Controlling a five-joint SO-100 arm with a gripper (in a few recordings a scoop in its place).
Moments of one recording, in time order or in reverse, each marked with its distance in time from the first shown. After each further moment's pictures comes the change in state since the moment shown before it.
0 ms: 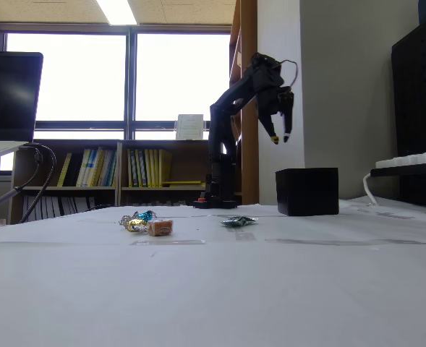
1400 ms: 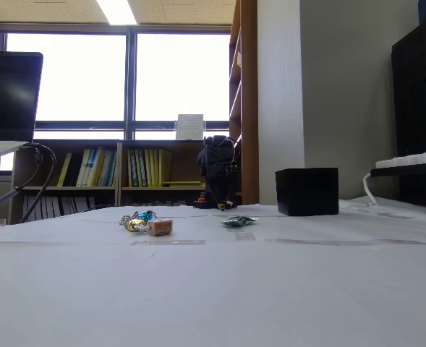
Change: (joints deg) arm 19.7 -73.9 -89.3 -13.2 -25.2
